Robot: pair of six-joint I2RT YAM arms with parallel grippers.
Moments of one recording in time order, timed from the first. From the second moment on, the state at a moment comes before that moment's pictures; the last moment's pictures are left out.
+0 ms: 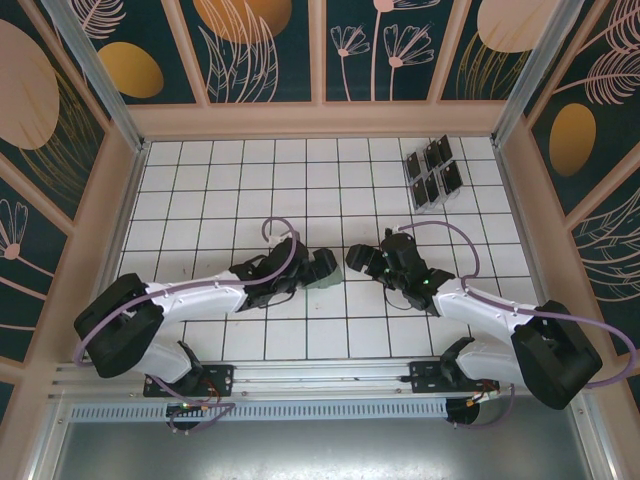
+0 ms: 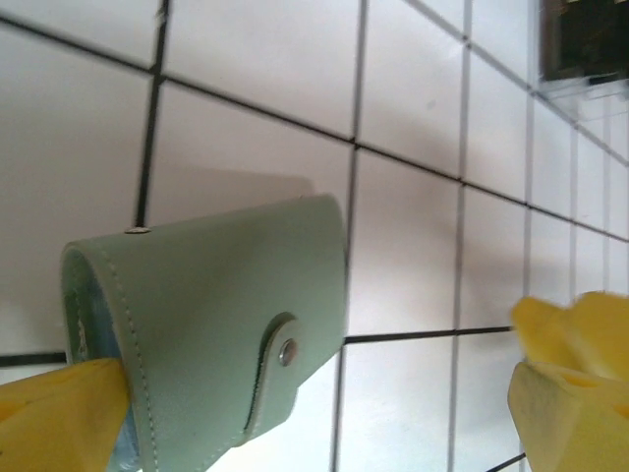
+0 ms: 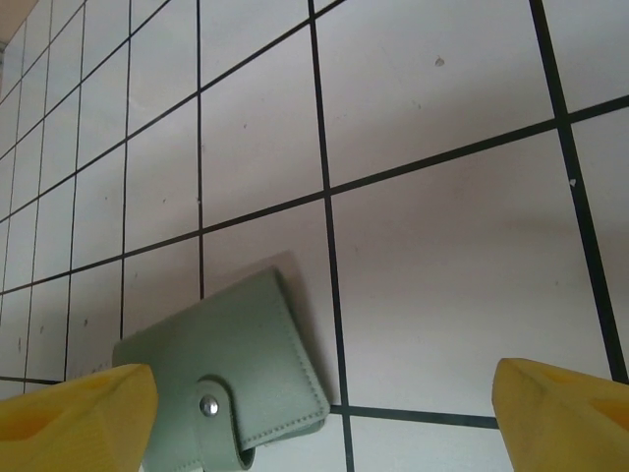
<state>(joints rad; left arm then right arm) -0.91 1.46 0.71 0.02 -0.10 -1.15 0.67 1.19 0.47 0.03 0.01 0.91</state>
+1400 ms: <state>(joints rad) -0.64 1.39 0.77 -0.14 -0.26 -0.79 0.73 1.66 0.72 0.22 -0.13 1.05</state>
